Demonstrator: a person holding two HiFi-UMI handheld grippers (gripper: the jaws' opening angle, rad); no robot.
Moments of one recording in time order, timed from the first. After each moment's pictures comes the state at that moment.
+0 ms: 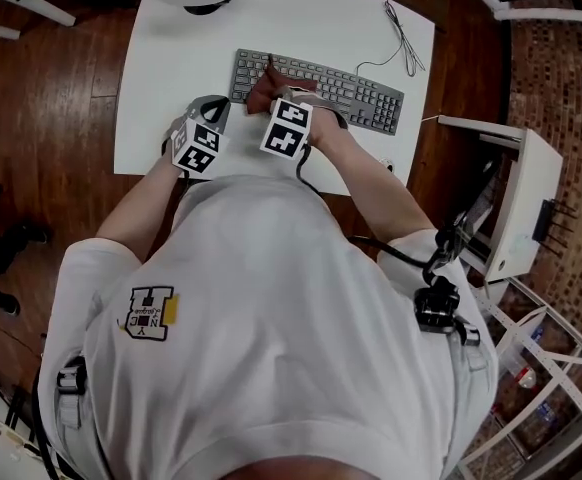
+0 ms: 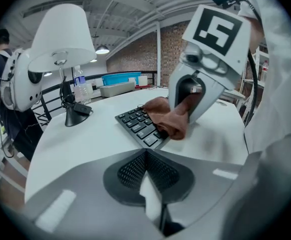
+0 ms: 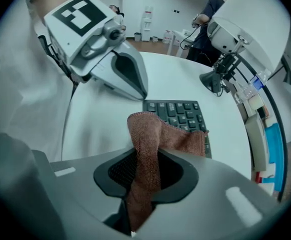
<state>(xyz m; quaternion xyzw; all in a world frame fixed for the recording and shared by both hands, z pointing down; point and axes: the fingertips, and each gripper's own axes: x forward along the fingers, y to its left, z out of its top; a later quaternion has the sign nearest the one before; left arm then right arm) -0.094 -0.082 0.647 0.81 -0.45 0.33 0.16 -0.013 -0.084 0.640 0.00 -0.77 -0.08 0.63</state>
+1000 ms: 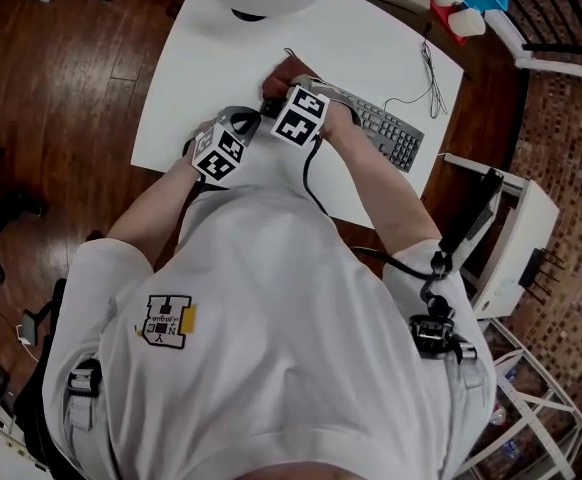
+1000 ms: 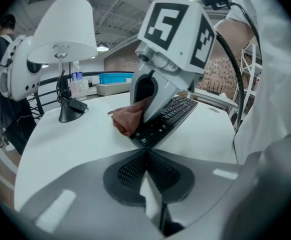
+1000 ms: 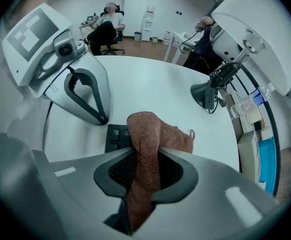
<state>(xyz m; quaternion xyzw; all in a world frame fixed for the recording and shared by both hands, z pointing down) -0.088 -0.078 0.641 0.83 -0.42 0.31 0.18 -0.072 -0.140 0.632 0.01 -0.77 -0.11 0.63</state>
